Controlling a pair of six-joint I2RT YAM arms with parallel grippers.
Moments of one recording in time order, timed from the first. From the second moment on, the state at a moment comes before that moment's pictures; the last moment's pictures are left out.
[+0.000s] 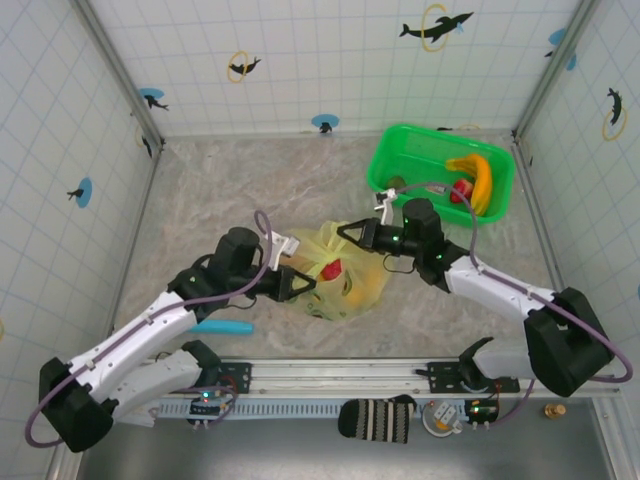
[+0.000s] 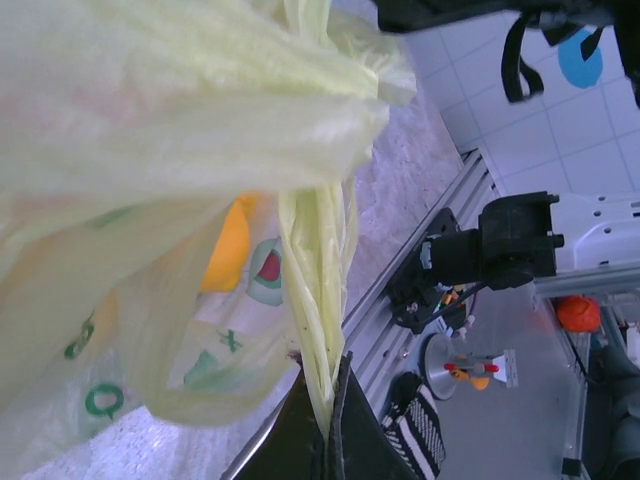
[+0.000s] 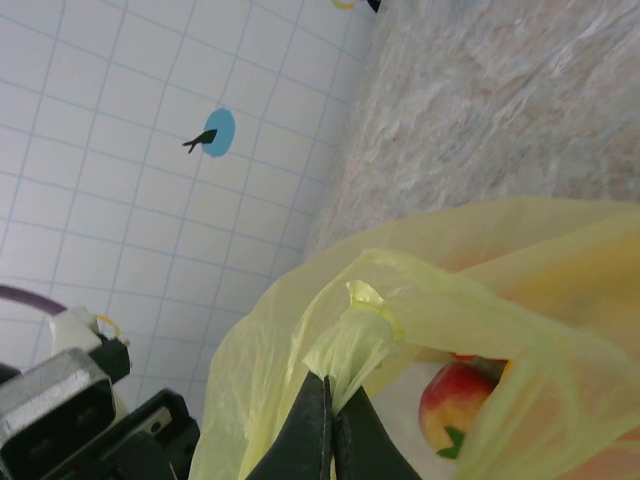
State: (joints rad) left arm -0.72 0.89 0.68 -0.45 0.61 -0.52; right arm 0.61 1.31 0.69 0.32 -0.57 0.95
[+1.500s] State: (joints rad) left arm -0.71 0.40 0.31 -0.54 0.32 -0.82; right arm 0.37 1.87 1.11 0.00 -0.58 0.64
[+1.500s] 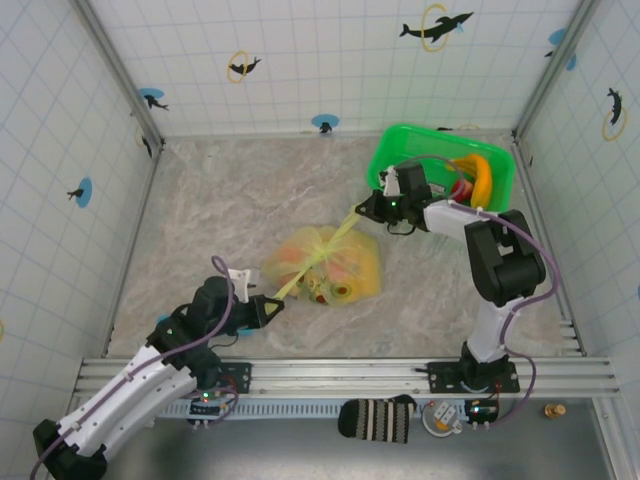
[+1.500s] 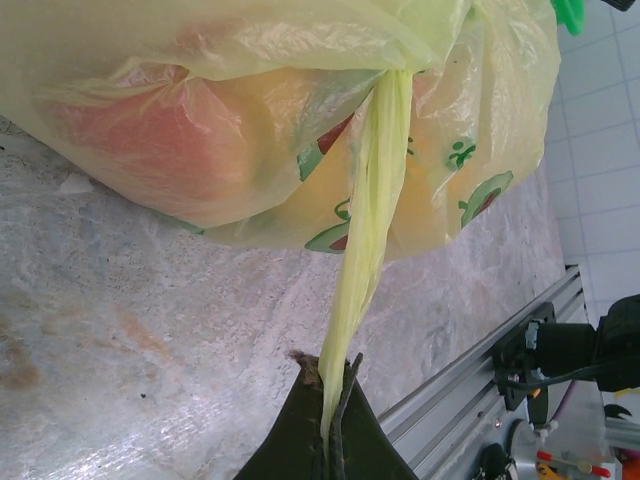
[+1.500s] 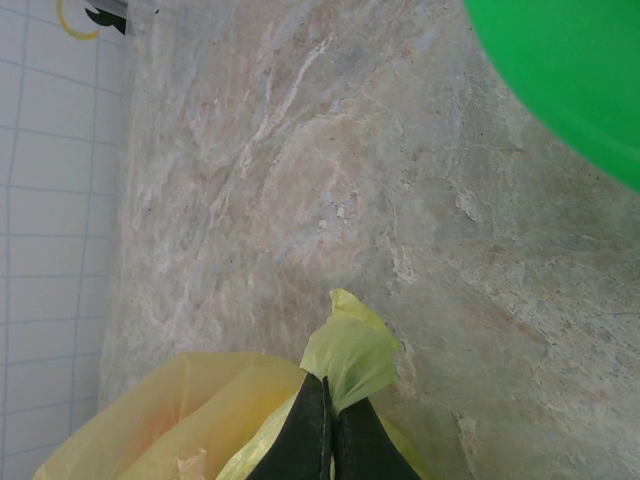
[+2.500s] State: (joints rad) left arm -0.71 0.79 0.50 -0.45 0.34 -0.63; right arm 0.36 1.72 1.16 0.07 -0.58 0.65
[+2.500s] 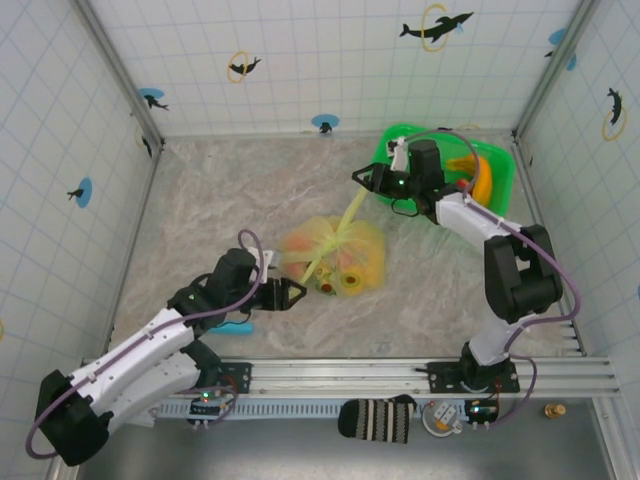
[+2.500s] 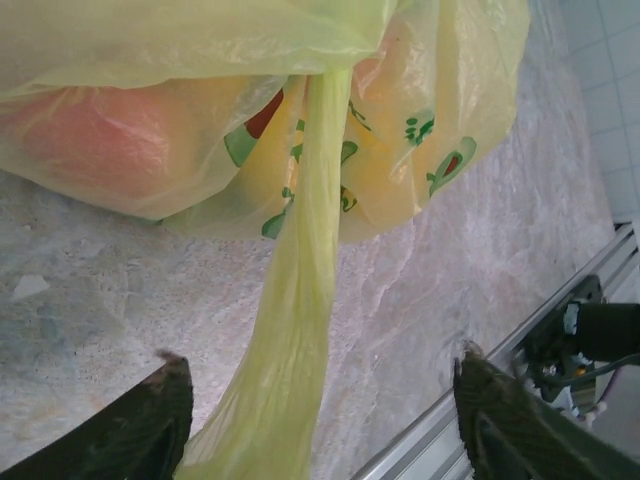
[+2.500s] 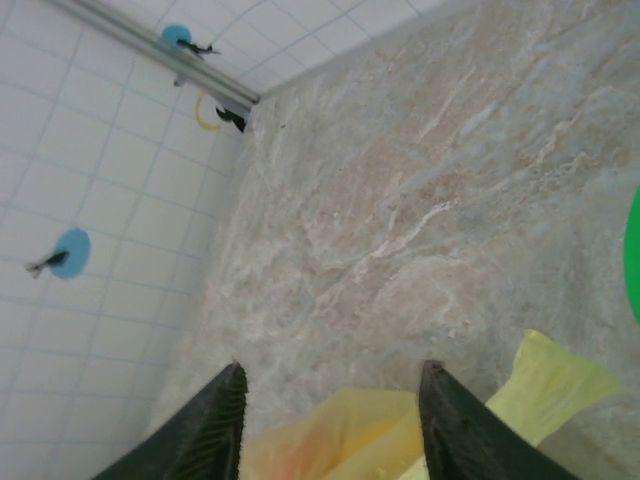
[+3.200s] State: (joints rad) left arm -0.71 0.66 0.80 -0.50 -0.27 -0.25; right arm 0.48 0.79 0.71 -0.02 0.17 0.10
